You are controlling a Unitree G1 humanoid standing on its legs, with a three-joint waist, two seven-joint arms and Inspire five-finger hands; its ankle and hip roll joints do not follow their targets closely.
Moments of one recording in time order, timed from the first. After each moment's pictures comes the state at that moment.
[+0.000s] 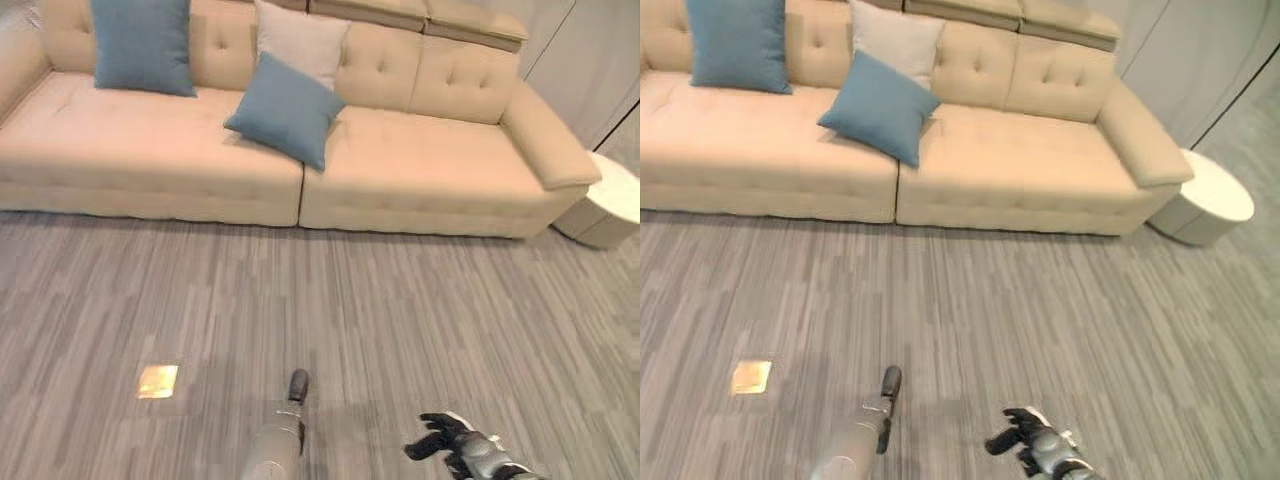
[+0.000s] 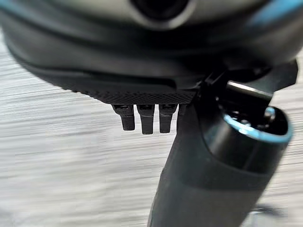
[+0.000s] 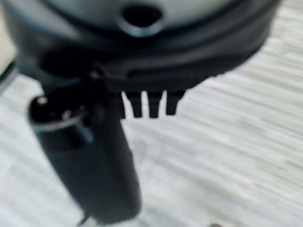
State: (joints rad) left arm -0.05 0.31 -0.07 1.43 -0.19 -0.06 0.01; right arm -0.26 -0.27 0.45 1.28 0.00 -0.04 0.04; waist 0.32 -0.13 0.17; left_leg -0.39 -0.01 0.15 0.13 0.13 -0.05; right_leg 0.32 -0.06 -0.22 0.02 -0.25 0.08
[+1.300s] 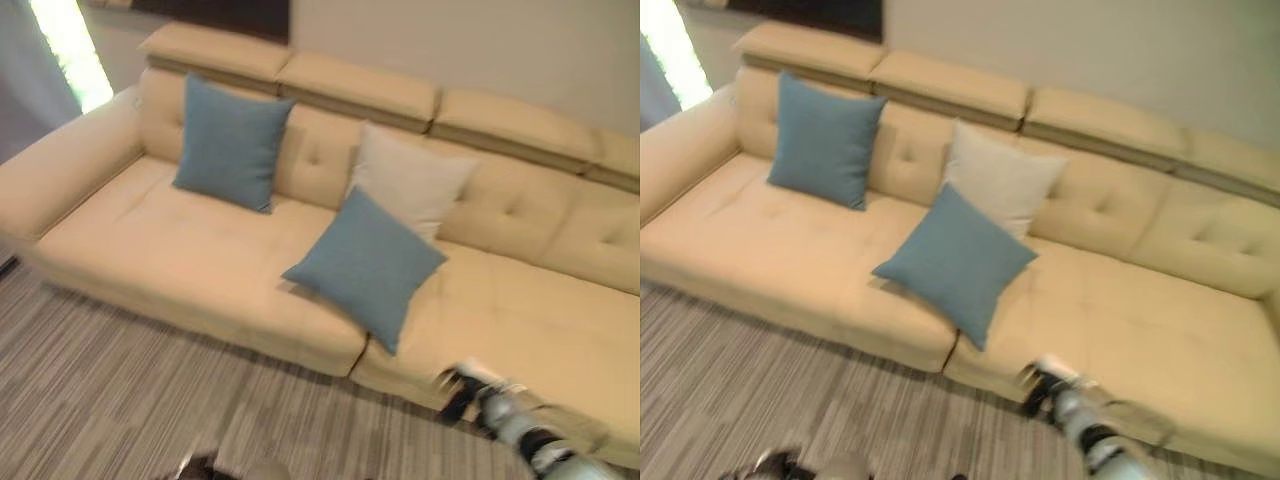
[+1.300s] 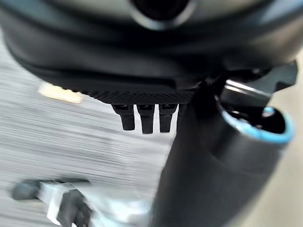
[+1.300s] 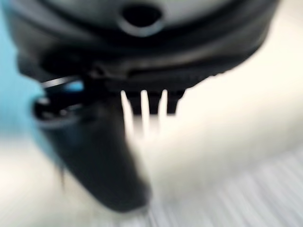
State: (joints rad) left arm -0.10 0.26 -0.11 1.23 -0.17 -0.09 0.23; right arm -0.28 -0.45 0.35 1.02 -0.23 0.00 -0.25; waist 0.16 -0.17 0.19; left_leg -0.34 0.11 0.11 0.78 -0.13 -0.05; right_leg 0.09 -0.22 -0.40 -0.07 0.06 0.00
